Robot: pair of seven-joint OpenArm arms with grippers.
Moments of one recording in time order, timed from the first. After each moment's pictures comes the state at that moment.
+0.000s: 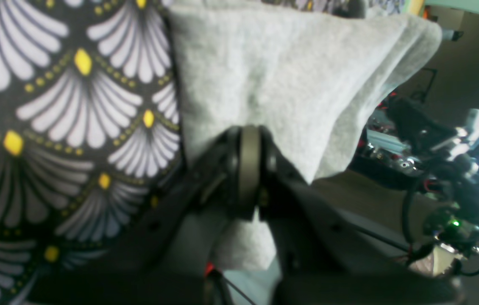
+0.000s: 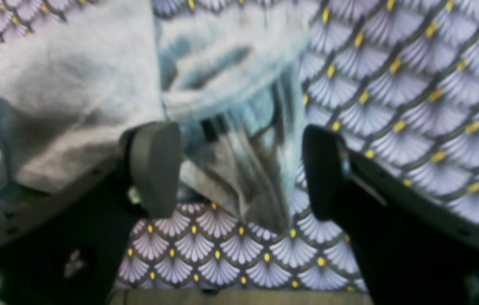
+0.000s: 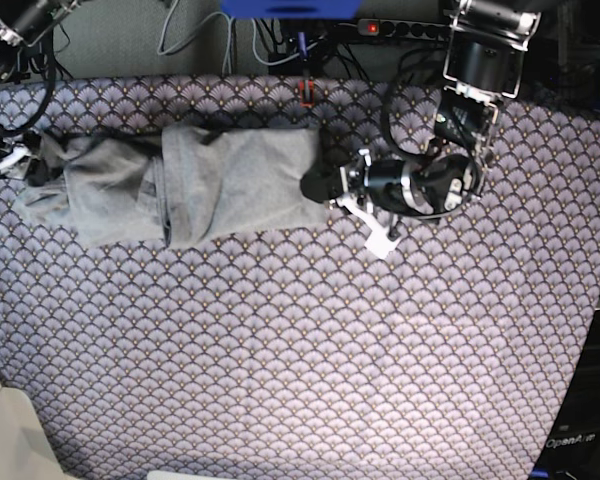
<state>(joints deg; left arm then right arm) -5.5 -10.2 11.4 70.7 -66.4 -5.1 62.1 -6.4 14.0 52.9 89.8 33.1 40.0 -71.5</state>
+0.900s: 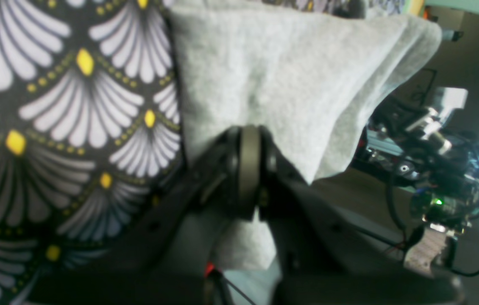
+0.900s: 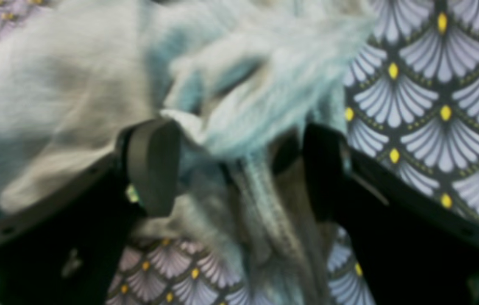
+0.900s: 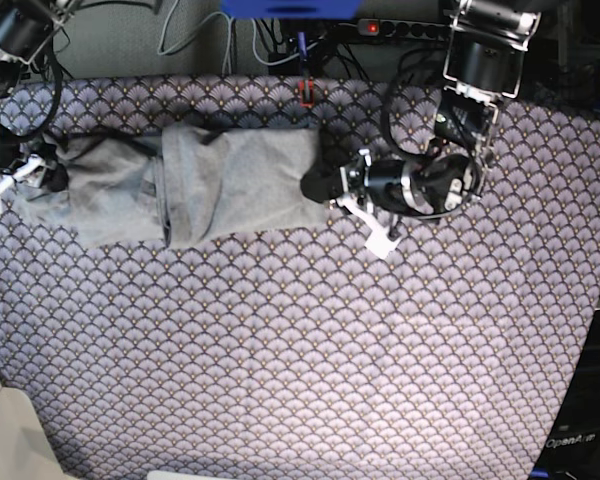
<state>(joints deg) -5.5 -10.2 11.3 70.7 -66.4 -5.0 61.9 -3.1 19.3 44.7 72.5 33.8 39.9 -61.2</state>
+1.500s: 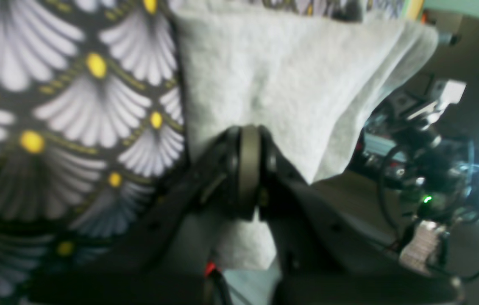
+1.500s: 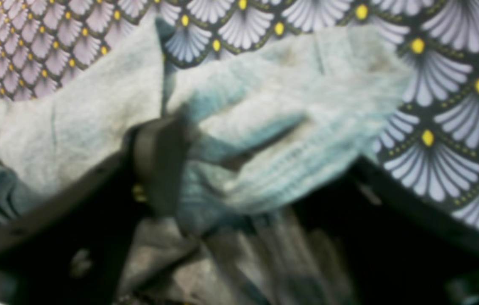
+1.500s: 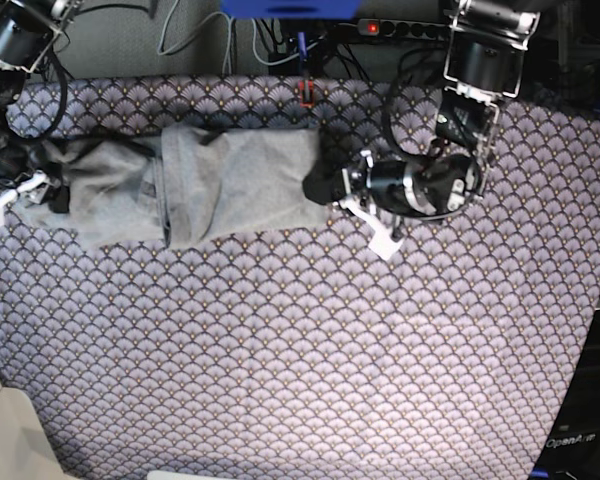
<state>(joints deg) -5.4 -9.9 8.8 70.7 -66.3 -4.8 62.1 -1.7 18.5 41.9 66.2 35.8 39.9 -52.6</state>
